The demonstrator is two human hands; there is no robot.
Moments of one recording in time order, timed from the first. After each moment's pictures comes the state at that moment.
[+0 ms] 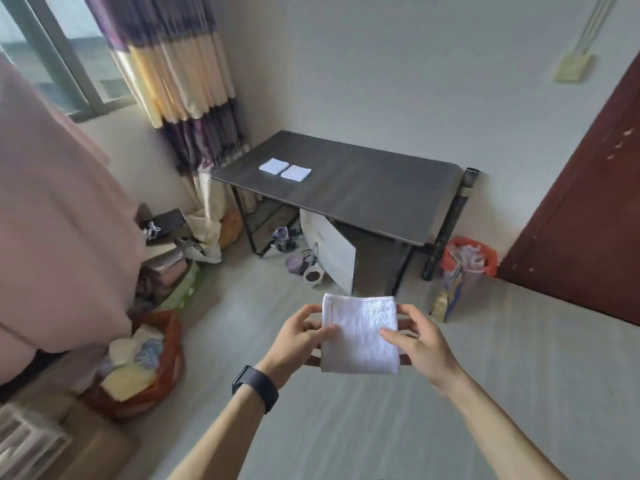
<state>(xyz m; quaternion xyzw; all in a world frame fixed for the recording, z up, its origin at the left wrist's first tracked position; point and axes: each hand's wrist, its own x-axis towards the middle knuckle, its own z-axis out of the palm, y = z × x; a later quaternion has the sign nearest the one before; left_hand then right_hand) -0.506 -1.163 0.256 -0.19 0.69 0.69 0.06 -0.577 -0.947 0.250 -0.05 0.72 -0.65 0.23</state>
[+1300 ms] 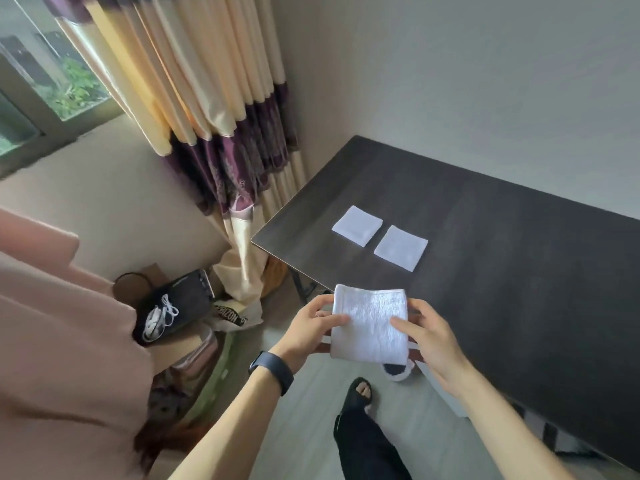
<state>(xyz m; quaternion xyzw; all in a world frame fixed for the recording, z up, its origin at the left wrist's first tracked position) -1.097 -1.754 0.186 -0.30 0.63 0.71 0.10 -1.173 -1.542 0.177 0.01 0.70 -0.64 0.30</state>
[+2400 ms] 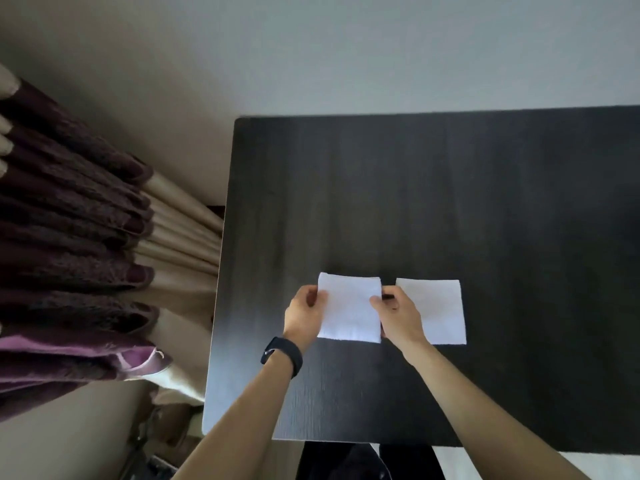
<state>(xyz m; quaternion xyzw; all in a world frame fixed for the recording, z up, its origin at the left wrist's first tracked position) -1.537 -1.946 -0.010 -0.25 0.79 0.49 0.27 -1.512 -1.766 -0.004 0.32 0.77 -0.51 0.21</state>
